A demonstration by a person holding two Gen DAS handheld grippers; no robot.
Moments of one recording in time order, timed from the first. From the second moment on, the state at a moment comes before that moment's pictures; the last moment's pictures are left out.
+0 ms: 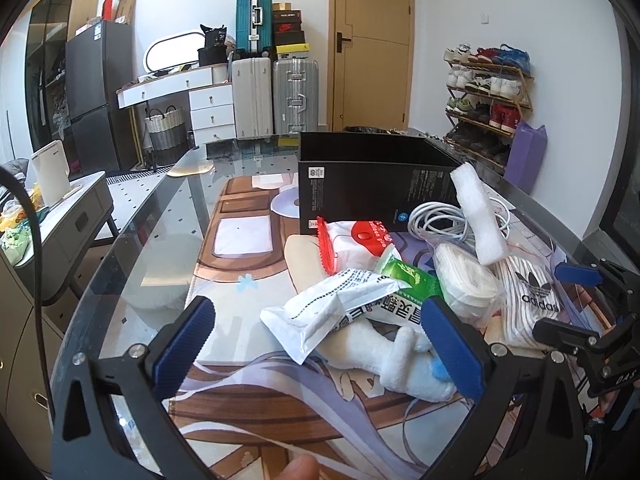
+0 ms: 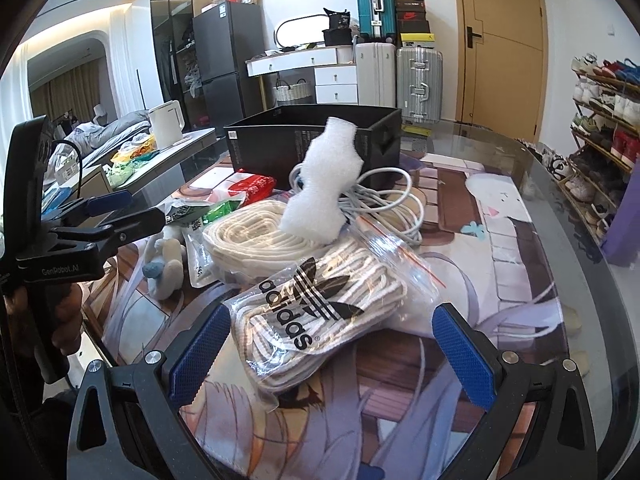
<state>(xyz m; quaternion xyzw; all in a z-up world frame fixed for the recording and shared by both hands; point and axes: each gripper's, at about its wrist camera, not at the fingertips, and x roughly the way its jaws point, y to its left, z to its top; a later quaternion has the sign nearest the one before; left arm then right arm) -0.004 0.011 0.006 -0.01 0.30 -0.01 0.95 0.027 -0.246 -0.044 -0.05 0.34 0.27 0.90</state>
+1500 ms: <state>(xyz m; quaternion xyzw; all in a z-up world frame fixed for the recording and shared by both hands) -0.003 0.004 0.004 0.01 0.32 -0.01 0.95 0.044 -0.246 -0.055 -0.06 0.39 0.20 0.90</state>
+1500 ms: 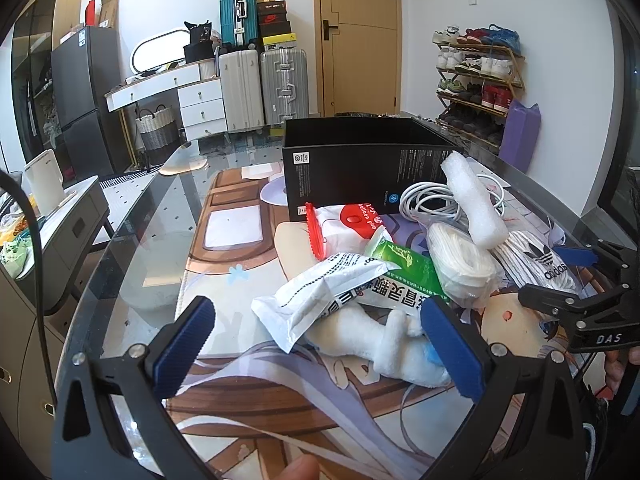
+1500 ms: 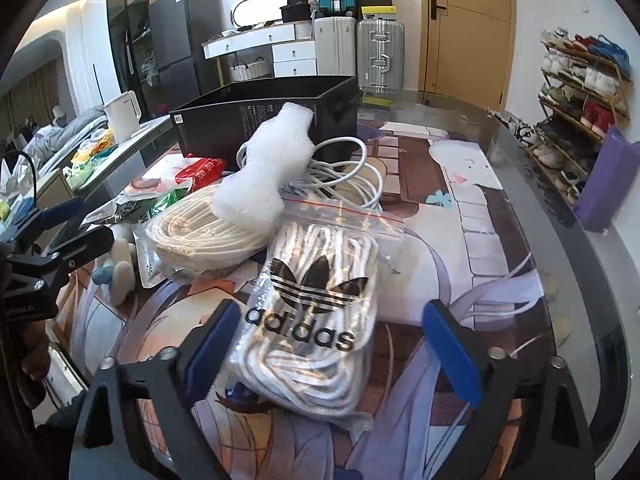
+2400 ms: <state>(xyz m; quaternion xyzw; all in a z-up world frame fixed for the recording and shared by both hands) -0.001 0.006 0.002 0.00 0.33 -0.02 0.94 0.025 -0.263 -0.044 -0.06 0.36 0.20 0.91</state>
